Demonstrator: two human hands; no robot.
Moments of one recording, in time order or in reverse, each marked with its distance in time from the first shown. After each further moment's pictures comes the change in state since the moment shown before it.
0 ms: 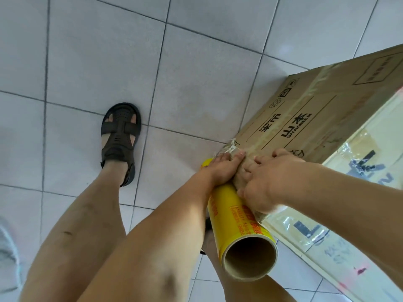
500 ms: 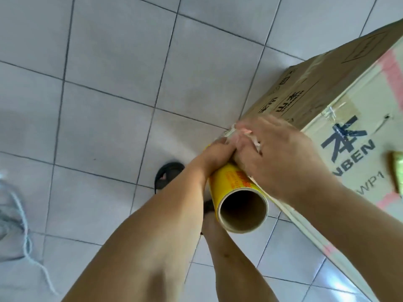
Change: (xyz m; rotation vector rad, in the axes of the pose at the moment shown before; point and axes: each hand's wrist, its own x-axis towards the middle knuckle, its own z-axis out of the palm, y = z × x) left_hand -0.048 -0.012 0.023 -0.338 0.201 0.129; right_hand -0.065 -0.032 0.058 0.804 1.084 0.087
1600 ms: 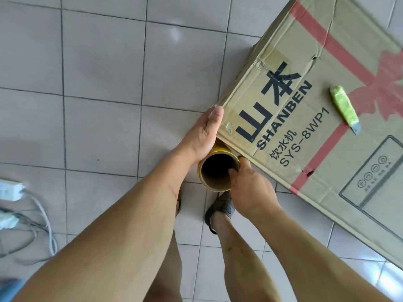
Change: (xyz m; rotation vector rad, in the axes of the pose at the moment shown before) left_hand -0.142 0.062 0.045 0.144 0.128 0.168; right_hand -0.132 0.047 0.097 0.278 -0.153 0.483
